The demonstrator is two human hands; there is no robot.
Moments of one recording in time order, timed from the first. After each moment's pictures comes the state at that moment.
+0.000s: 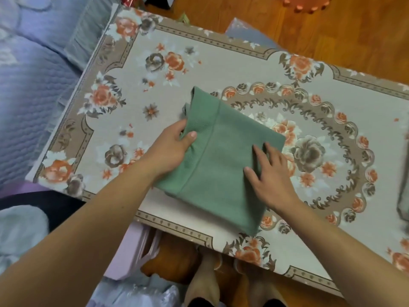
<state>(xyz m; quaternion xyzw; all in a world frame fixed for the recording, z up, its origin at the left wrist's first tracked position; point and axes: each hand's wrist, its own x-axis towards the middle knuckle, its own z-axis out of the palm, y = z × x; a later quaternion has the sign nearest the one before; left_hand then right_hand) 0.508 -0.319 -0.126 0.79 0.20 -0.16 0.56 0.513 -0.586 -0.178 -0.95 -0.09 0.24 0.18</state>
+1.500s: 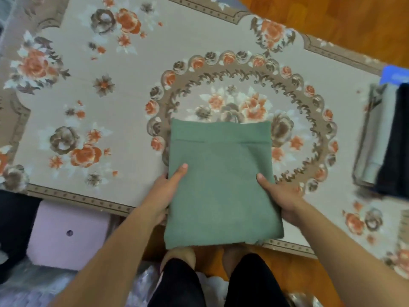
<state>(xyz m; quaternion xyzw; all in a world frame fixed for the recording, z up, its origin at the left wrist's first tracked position) 0.409 -0.405 -0.217 0.47 0.48 -0.28 0.69 0.466 -0.698 -0.203 -0.66 0.36 0.46 0.47</state>
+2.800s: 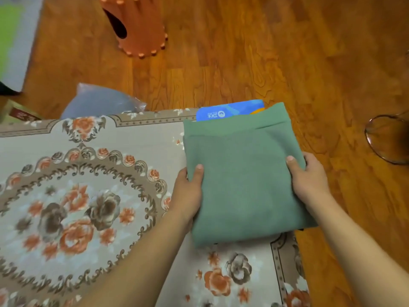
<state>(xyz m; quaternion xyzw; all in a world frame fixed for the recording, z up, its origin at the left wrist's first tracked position) 0.632 -0.973 -0.138 0.67 0.27 -0.23 0.65 0.622 -1.234 -0.130 -0.84 0.35 0.02 0.43</state>
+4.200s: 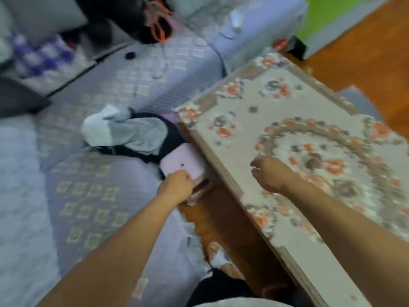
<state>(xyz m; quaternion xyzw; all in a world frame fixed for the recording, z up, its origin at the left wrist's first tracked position) 0.166 -0.429 0.021 0.78 0.55 -0.17 0.25 0.412 -0.573 0.014 -0.81 -0.50 0.31 0.07</state>
